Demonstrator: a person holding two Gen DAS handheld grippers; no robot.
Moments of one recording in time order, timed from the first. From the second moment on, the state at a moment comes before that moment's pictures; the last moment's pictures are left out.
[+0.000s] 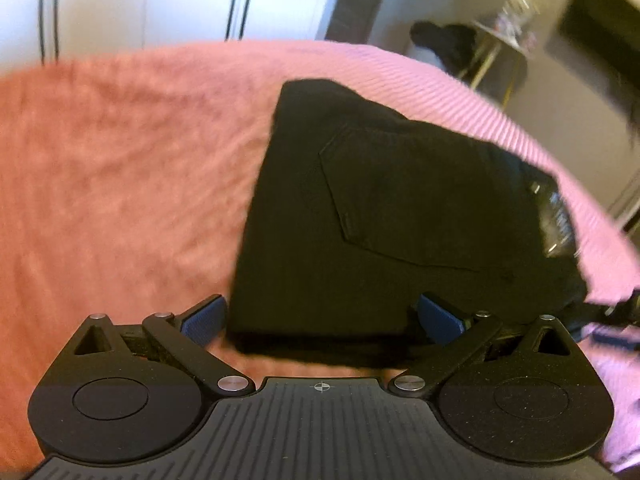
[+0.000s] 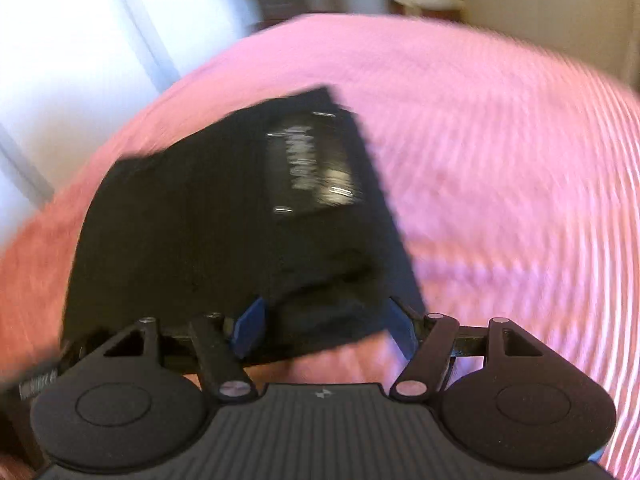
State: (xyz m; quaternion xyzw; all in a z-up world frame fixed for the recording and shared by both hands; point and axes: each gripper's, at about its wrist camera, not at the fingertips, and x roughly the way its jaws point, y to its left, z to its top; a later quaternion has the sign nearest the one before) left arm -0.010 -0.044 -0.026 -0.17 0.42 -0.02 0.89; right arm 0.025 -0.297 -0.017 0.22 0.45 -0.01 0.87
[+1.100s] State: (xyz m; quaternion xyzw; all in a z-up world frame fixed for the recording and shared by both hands) left arm -0.029 -0.042 -0.012 -0.18 0.31 0.01 0.93; right arm -0.007 -0.294 -0.002 0.29 0.34 0.02 0.89
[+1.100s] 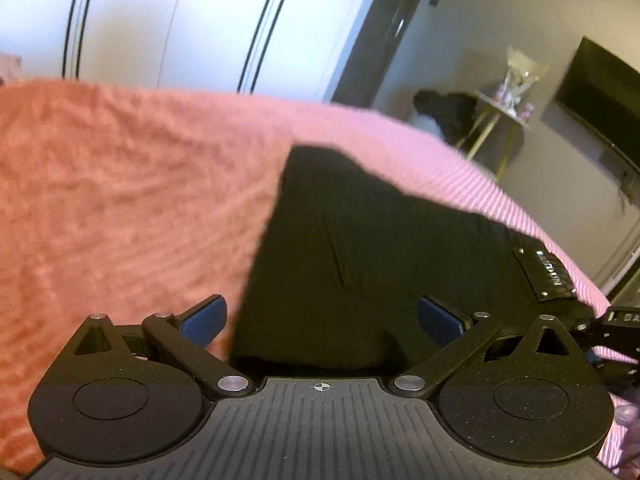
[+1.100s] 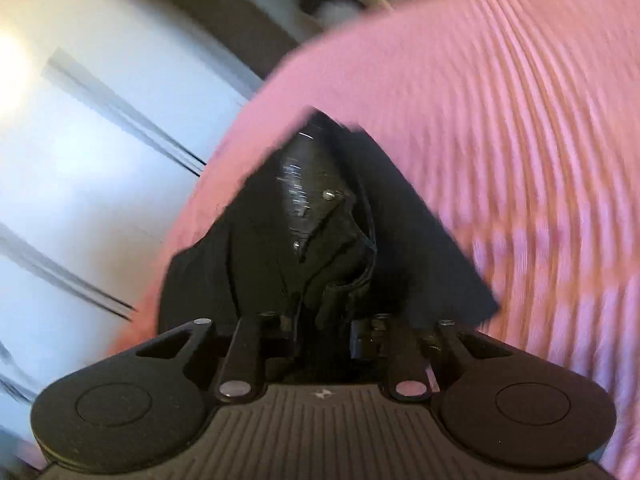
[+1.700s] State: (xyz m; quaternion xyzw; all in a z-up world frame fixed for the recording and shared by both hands) left arm -0.003 -0.045 -0.039 -0.15 0.36 0.02 0.92; right arm -0.041 -0.298 0.012 0.20 0.28 -0.09 0.94
